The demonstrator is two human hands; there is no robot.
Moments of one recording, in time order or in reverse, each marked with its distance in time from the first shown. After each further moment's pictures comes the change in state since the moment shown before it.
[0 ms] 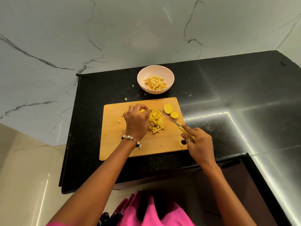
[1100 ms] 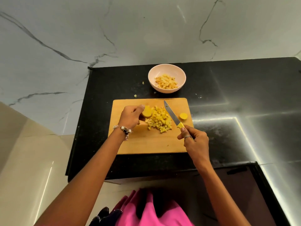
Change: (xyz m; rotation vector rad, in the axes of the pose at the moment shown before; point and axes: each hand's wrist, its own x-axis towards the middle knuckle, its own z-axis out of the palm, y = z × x) left_hand 0.013 -0.032 -0.036 -0.730 -0.325 -0.671; right_hand 0.007 -0.039 0.019 0.425 -0.023 0.269
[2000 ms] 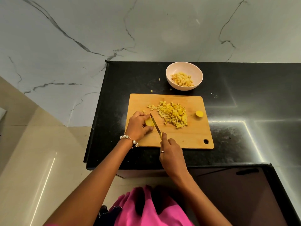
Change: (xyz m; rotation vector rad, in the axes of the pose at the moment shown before) left_hand -0.033 -0.059 -0.035 0.462 -0.023 0.195; right_hand -0.076 -0.015 0.100 -0.730 -0.287 -0.314
